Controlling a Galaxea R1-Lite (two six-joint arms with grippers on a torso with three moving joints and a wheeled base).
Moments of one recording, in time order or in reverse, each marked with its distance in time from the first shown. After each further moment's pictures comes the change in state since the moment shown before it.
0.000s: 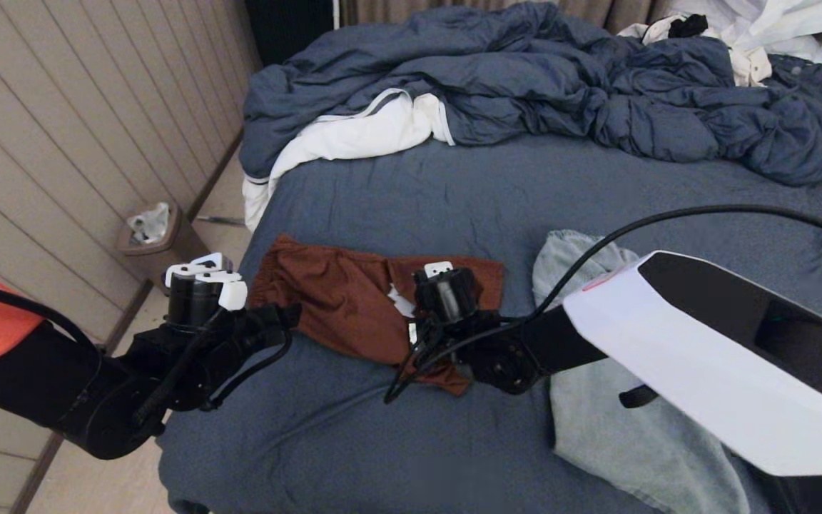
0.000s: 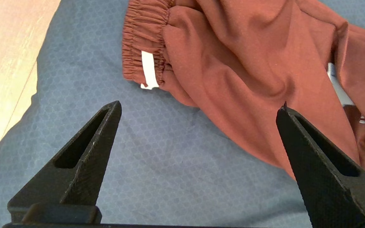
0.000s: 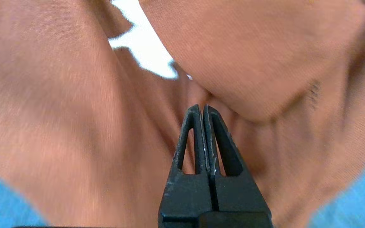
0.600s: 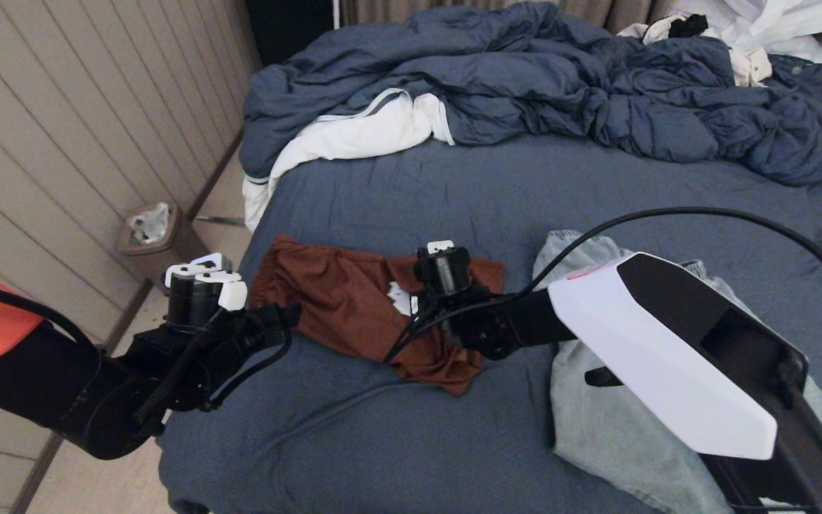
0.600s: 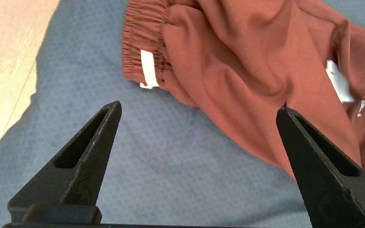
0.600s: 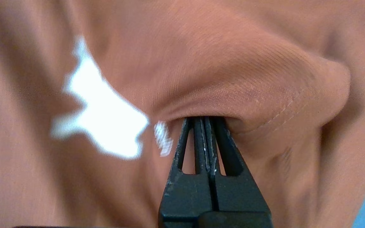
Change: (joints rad) left arm -0.001 0.001 0.001 0.000 -0.001 -0.002; right arm -0.060 0.119 -0.286 0.092 -0.061 -0.026
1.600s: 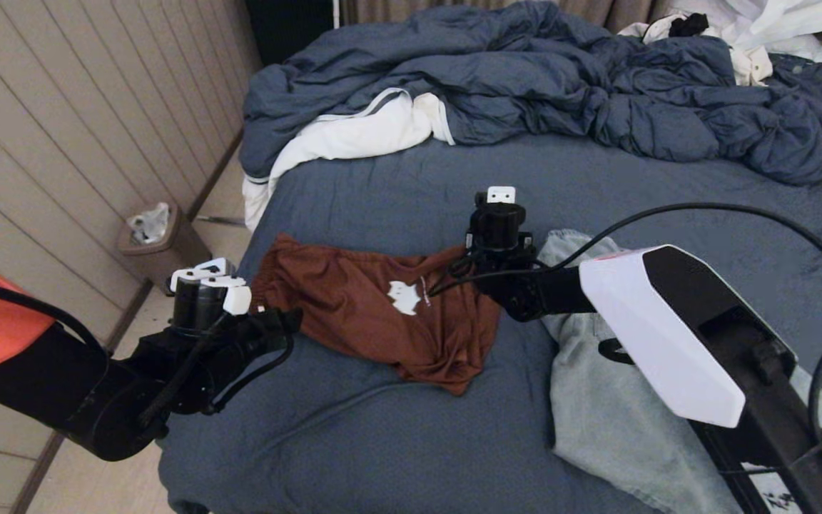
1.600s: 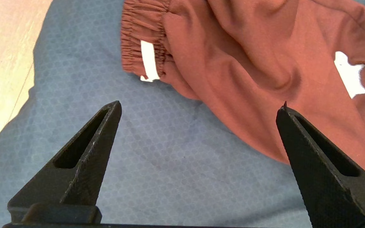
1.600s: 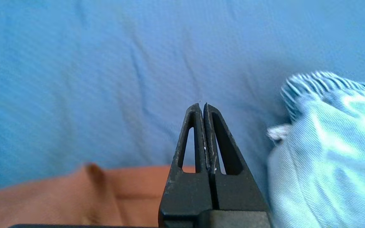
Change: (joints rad) left arm -0.001 0.016 0.004 0.000 -0.002 -0.001; right arm -0.172 0.071 -0.188 -0.280 -0.264 -0.197
